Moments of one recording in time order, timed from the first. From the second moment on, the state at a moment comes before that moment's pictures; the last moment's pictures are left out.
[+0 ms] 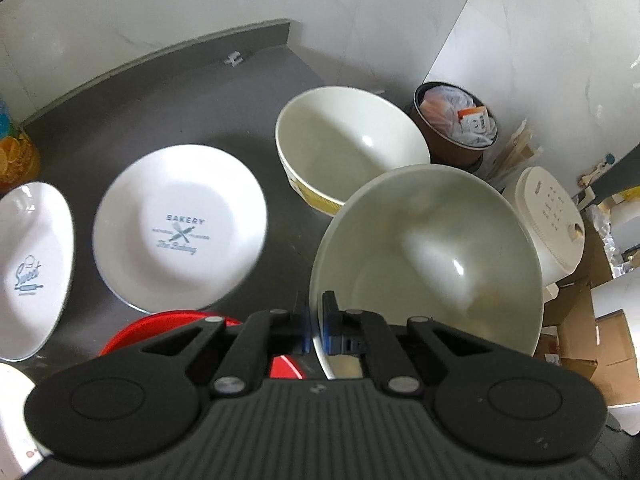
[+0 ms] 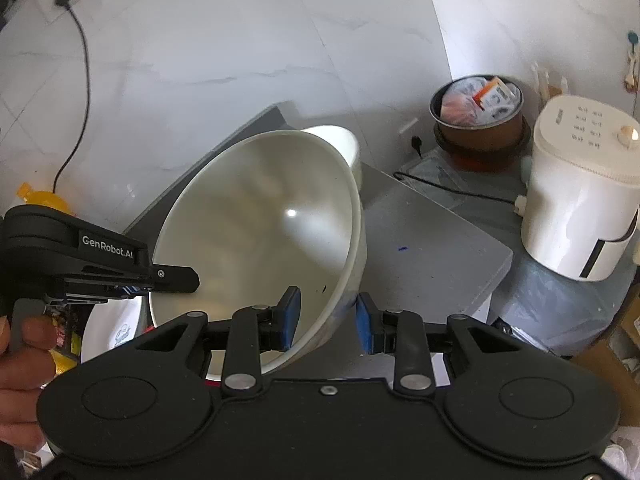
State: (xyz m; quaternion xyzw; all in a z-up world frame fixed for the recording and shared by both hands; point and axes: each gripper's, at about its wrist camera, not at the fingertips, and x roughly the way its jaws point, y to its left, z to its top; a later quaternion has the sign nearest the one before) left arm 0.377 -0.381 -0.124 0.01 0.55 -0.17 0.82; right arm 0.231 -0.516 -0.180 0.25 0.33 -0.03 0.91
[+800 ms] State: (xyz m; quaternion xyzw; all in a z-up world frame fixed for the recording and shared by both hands) left arm 0.350 -0.302 -0.082 -0.01 0.51 -0.15 0.84; right arm 0.215 -0.429 -0.157 0.23 0.33 -0.01 0.91
